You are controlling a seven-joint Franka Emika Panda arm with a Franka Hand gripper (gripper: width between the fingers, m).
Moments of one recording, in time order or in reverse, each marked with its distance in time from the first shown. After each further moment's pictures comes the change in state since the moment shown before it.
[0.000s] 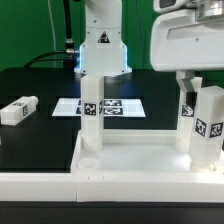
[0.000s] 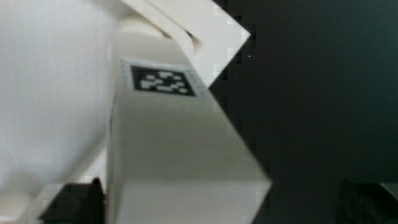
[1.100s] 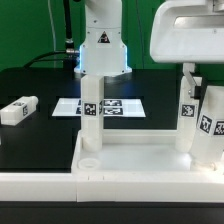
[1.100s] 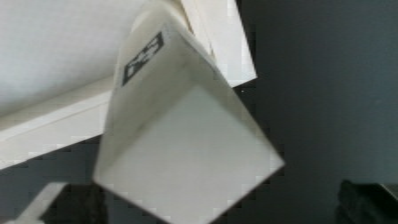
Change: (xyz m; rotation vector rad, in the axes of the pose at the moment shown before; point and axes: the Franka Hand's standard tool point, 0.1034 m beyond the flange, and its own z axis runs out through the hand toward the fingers) arm -0.012 -0.002 -0.010 0.025 -0.054 -0.467
